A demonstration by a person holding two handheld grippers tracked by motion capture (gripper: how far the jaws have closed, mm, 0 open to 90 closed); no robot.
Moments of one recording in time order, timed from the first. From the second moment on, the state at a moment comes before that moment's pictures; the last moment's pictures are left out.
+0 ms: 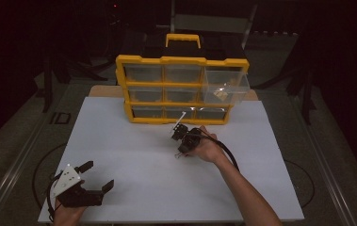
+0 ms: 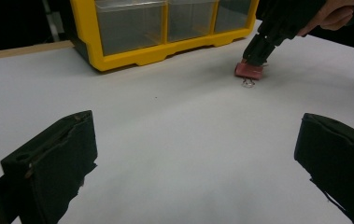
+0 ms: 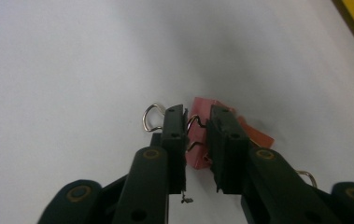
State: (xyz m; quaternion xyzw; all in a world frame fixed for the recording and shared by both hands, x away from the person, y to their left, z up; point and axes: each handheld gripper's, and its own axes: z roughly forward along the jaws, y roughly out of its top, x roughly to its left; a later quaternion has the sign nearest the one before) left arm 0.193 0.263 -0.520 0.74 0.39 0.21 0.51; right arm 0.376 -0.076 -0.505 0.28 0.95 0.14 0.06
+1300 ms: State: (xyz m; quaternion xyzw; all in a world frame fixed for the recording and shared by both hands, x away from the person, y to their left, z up) left arm 0.194 0.262 -0.521 0.74 0.38 0.21 0.51; right arm 0.368 -0.114 -0.414 0.25 0.94 0.22 0.00
